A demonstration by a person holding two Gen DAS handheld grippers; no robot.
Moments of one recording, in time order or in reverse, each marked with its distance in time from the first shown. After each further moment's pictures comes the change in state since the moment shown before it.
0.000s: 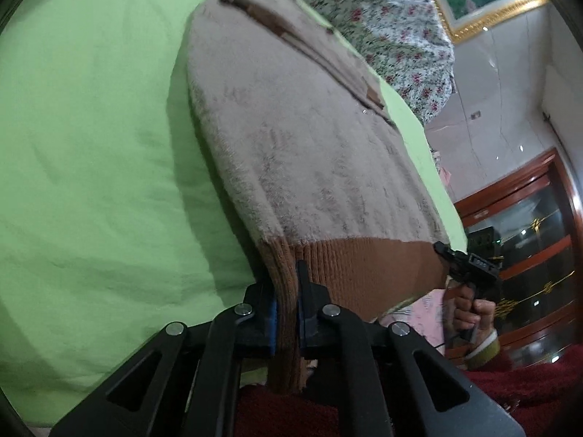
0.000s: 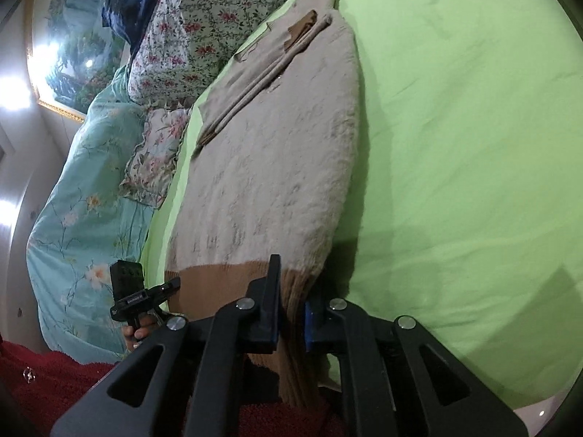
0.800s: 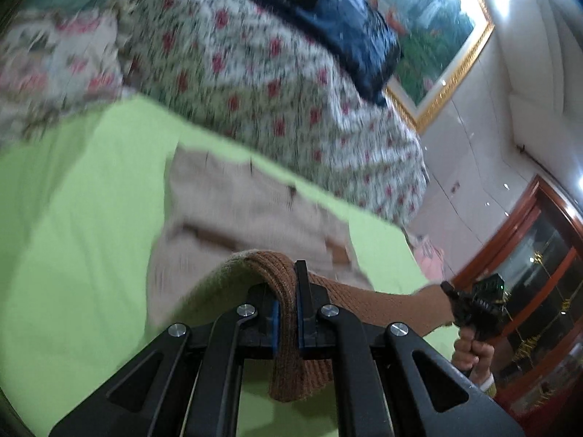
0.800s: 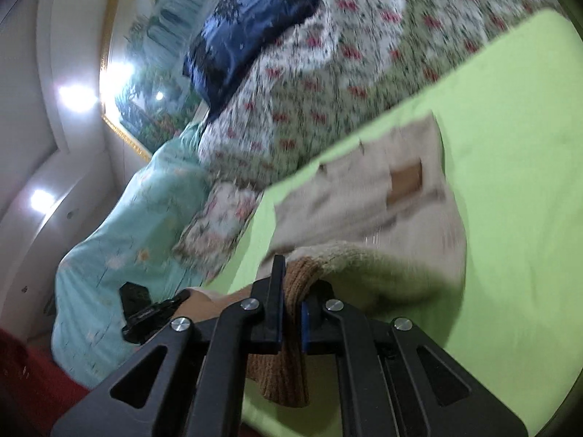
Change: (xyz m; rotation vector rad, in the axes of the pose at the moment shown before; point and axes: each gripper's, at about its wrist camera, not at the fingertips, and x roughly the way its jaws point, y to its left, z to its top) left arm -0.052 -0.076 0.187 0.130 -0.442 -0.008; right arm -0.031 0.087 0.149 -0.162 -0.354 0.158
